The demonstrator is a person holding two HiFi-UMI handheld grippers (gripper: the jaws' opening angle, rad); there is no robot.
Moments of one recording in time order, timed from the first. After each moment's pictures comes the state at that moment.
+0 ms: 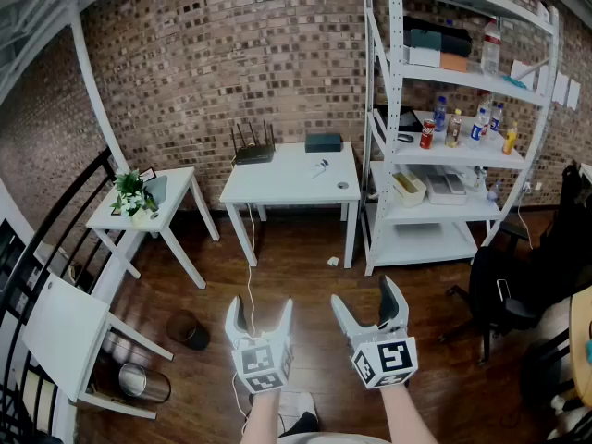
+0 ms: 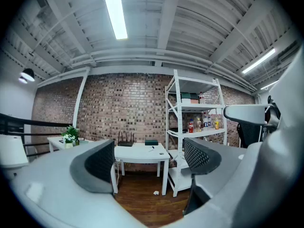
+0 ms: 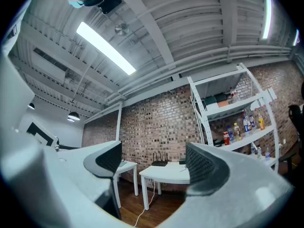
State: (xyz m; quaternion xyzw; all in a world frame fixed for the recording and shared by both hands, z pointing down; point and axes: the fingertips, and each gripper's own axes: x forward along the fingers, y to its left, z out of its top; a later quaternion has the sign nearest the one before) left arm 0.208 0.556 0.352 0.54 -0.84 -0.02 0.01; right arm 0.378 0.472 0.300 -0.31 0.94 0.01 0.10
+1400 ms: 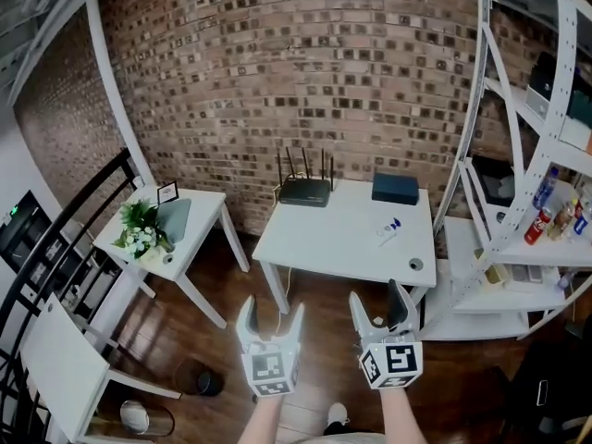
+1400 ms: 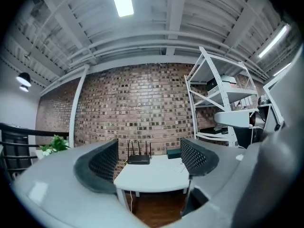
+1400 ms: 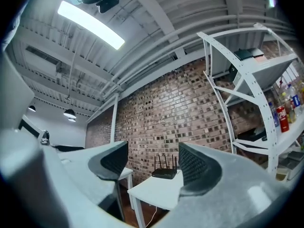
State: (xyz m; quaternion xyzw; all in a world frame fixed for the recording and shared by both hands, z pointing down) left arm -0.143 0.255 0.353 0.51 -0.86 0.00 -0.02; right arm 0.003 0.135 0.320 -0.28 0.96 -0.01 0.09
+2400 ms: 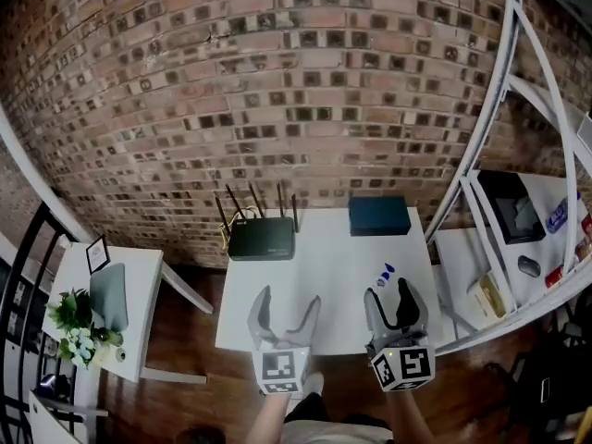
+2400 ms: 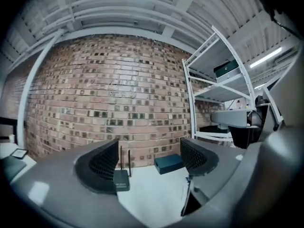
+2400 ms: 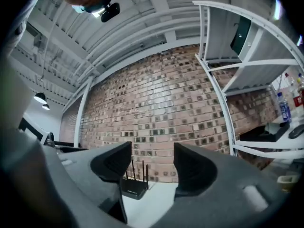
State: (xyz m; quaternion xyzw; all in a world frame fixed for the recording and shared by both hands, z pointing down) left arm -0.337 -0.121 0.379 0.64 -0.76 -0.01 0.01; right arm -0.178 -0.184 0.334 -0.39 0.92 0.00 0.07
